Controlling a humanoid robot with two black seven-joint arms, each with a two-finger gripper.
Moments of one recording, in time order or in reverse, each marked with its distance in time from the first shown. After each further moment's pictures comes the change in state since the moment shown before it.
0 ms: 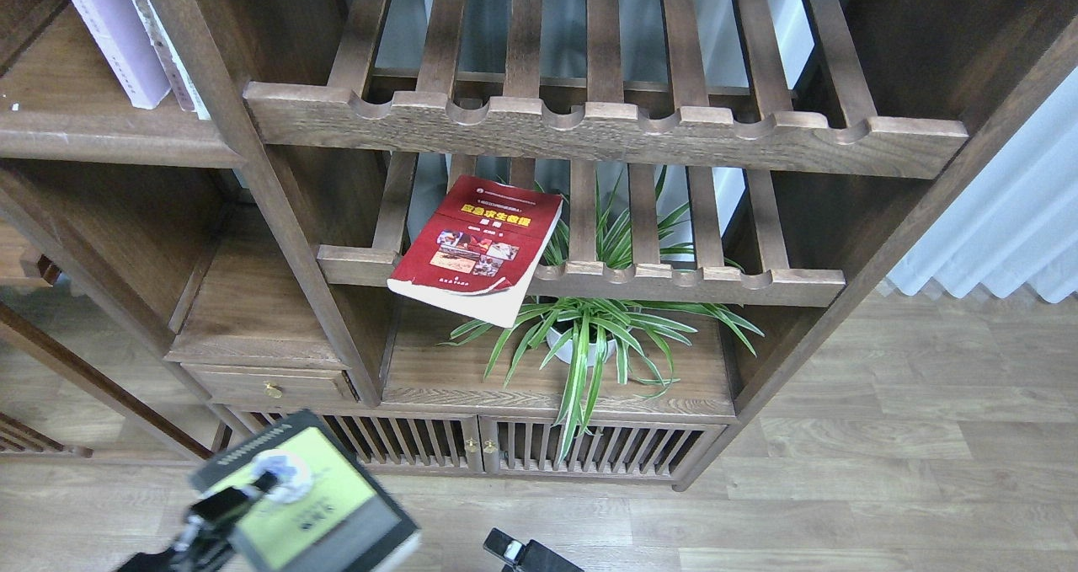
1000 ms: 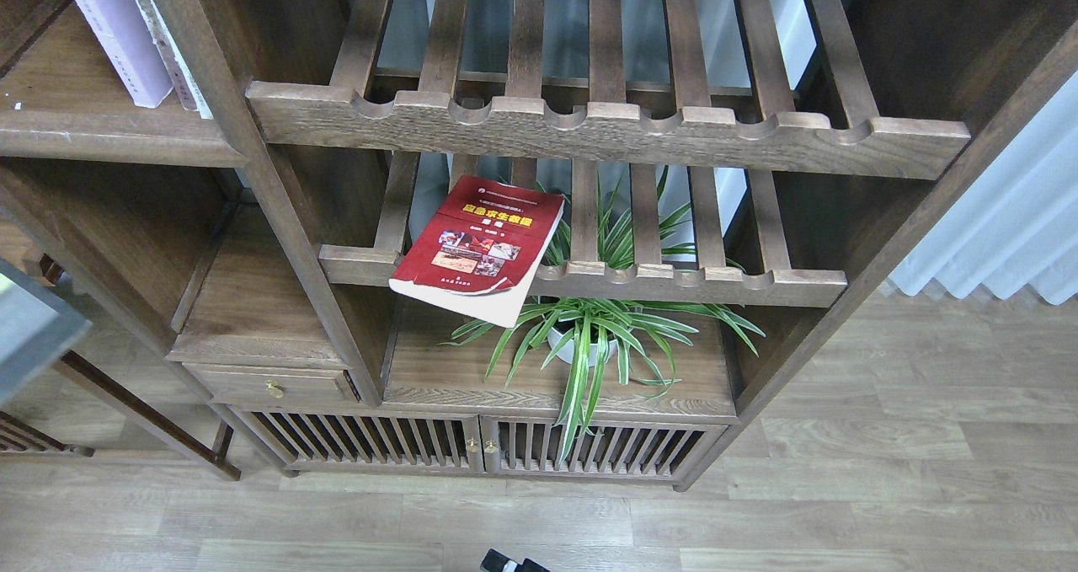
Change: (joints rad) left arm -0.078 0.223 -0.714 -0.166 0.069 0.000 0.053; right arm -0.002 0.034 -0.017 -0.072 -0.005 0.000 -0.008
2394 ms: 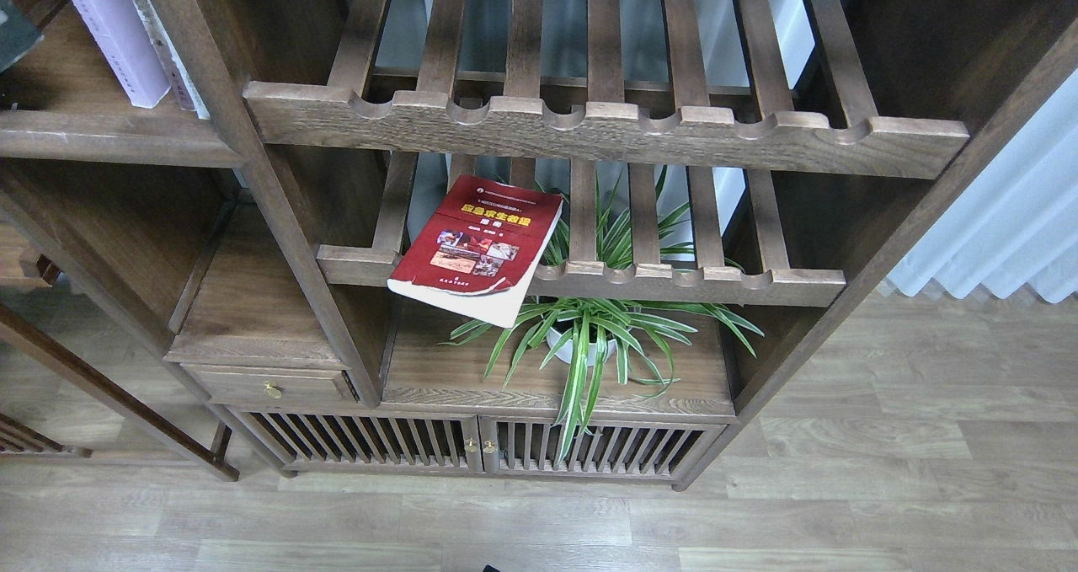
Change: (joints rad) left arm -0.830 0.099 0.325 0.185 0.505 0.000 0.000; right arm -0.033 -0.001 -0.006 0.005 -0.002 0.000 -0.001
